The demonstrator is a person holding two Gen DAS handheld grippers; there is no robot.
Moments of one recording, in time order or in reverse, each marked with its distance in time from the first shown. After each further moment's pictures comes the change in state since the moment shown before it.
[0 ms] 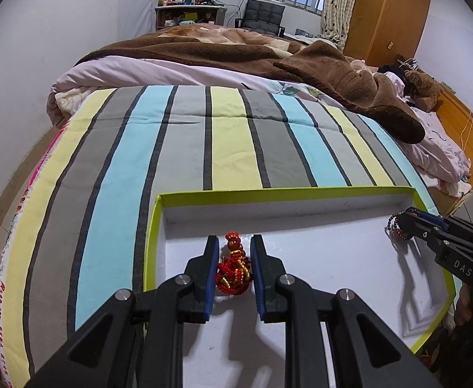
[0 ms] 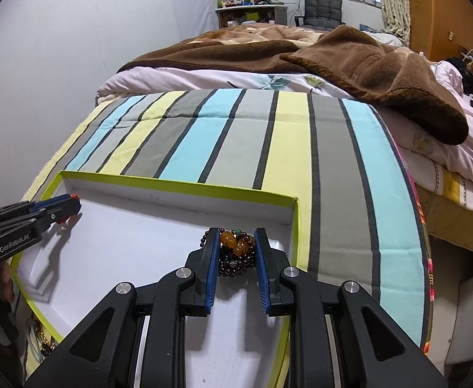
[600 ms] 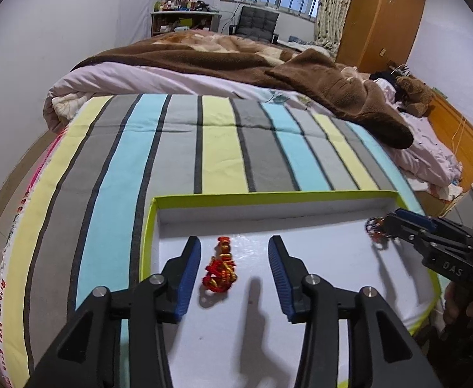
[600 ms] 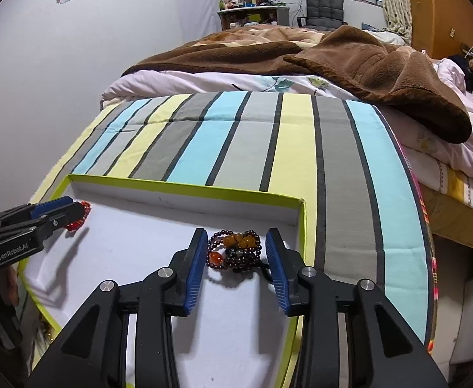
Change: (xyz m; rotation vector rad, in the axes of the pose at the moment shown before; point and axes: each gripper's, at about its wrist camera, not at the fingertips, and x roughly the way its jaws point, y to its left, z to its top) left arm -0.017 -0.004 -0.002 -0.006 -0.037 -0.047; right arm -0.006 -0.001 0.000 0.022 -0.020 0.021
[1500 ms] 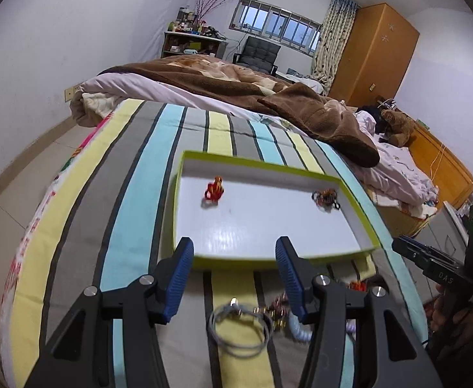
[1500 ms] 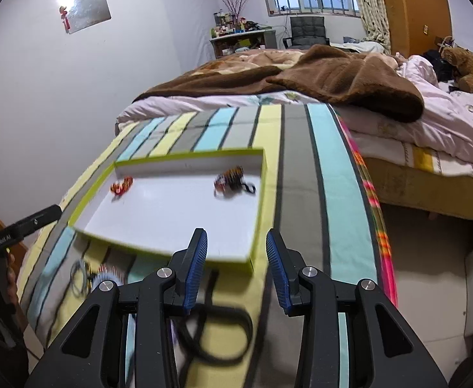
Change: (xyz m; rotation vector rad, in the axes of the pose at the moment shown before) left arm -0.110 0.000 -0.083 -0.087 -0.130 -0.044; right arm -0.114 -0.009 -0.091 0.063 -0.107 0.012
